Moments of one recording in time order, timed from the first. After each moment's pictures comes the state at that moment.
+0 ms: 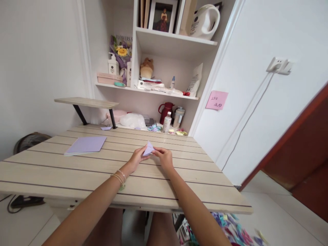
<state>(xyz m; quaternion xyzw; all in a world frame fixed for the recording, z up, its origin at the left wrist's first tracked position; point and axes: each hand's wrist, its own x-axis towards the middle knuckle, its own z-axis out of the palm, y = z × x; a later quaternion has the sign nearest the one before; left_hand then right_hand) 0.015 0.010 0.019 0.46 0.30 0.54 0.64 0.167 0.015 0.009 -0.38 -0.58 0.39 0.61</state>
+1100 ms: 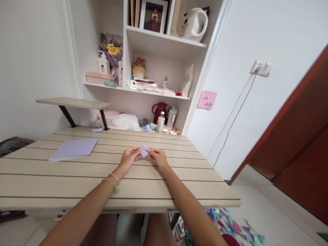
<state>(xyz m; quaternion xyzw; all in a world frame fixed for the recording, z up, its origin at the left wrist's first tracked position) 0.014 0.019 0.010 0.45 0.36 0.60 0.55 0.171 0.020 0.009 -0.39 -0.49 0.52 0.58</state>
